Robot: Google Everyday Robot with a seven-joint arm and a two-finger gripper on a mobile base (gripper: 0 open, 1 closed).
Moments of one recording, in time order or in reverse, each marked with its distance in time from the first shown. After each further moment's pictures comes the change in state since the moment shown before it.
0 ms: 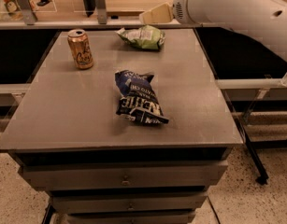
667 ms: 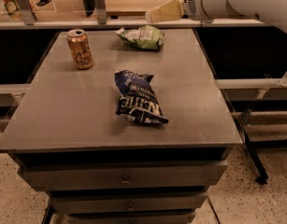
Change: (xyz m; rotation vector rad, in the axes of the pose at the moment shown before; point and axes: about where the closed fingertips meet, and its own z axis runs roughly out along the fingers) arm -0.008 -0.001 -0.031 -0.078 -0.014 -0.044
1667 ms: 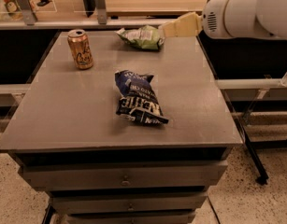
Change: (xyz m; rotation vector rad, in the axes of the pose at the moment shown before) arm 0.043 0.007 -0.067 0.031 0.059 0.101
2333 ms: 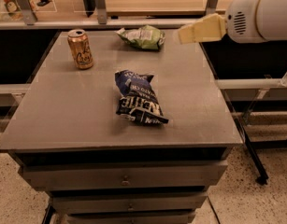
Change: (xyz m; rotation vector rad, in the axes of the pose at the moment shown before) arm 0.012 0.007 -0.065 -0.008 0.055 -0.006
